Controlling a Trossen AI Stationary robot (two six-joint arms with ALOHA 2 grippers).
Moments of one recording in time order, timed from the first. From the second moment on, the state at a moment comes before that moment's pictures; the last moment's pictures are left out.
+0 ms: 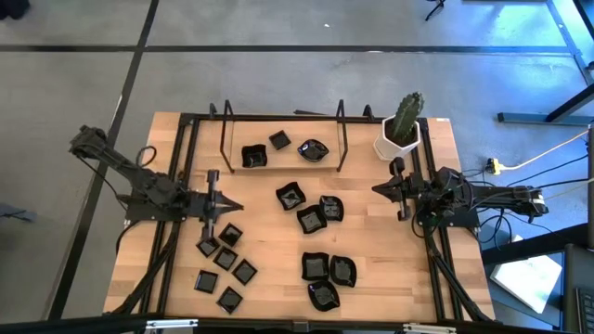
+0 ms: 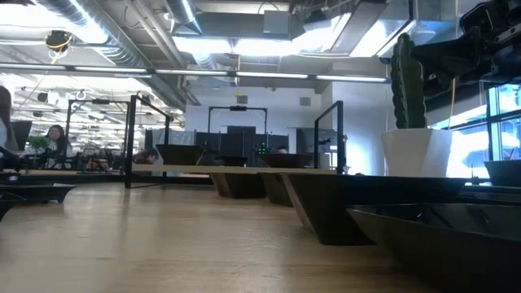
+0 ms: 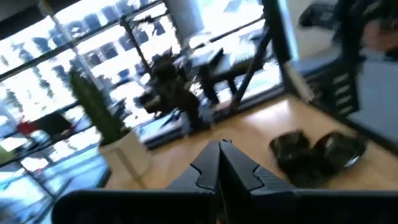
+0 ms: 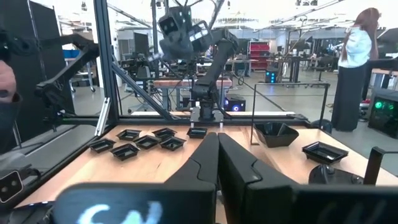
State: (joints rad) left arm -0.53 0.65 0.44 0.19 -0.51 0.37; right arm -0.05 0.14 0.01 0.24 -0.08 0.02
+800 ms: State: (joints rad) left arm -0.67 0.10 0.26 -0.02 -0.83 0.37; right arm -0.05 0.14 0.01 0.24 -0.08 0.02
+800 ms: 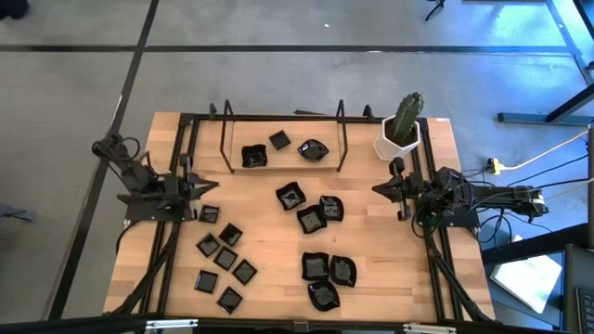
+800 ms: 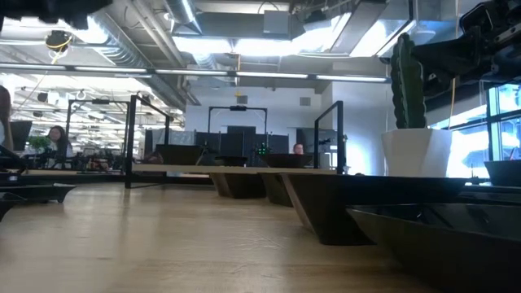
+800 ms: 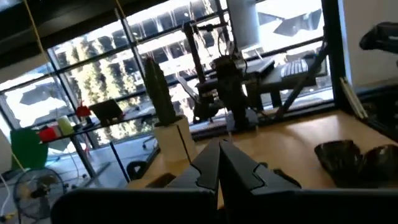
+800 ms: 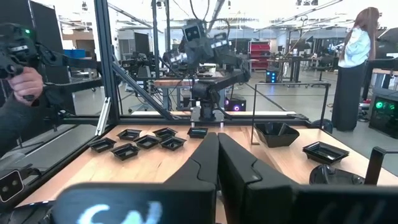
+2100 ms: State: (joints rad) left arm -0.60 0.00 0.18 0.11 -0.71 0.42; right arm 0.10 1.42 1.15 -0.83 -0.02 0.00
